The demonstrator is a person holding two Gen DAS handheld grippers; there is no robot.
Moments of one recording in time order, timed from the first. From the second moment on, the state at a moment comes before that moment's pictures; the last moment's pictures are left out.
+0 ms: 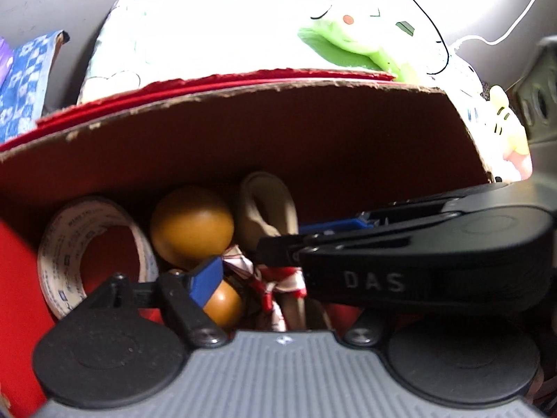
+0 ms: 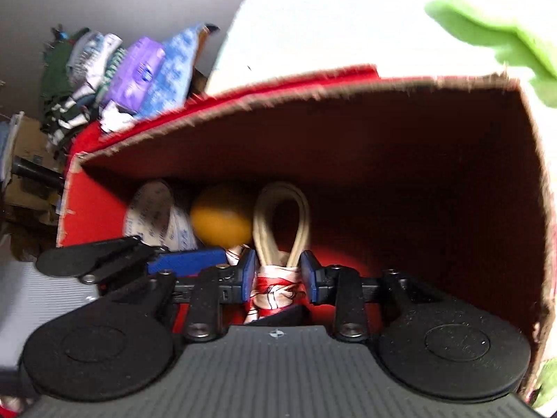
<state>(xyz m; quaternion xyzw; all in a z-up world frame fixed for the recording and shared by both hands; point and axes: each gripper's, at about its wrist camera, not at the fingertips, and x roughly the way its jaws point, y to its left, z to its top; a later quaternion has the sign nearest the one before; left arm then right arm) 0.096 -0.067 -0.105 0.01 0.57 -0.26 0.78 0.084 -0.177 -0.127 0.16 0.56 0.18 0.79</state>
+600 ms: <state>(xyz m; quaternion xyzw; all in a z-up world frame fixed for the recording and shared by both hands) 0.106 -0.064 -0.111 0.00 0.57 -0.26 0.78 0.084 -0.193 -0.126 0.21 0.53 0.19 0.80</state>
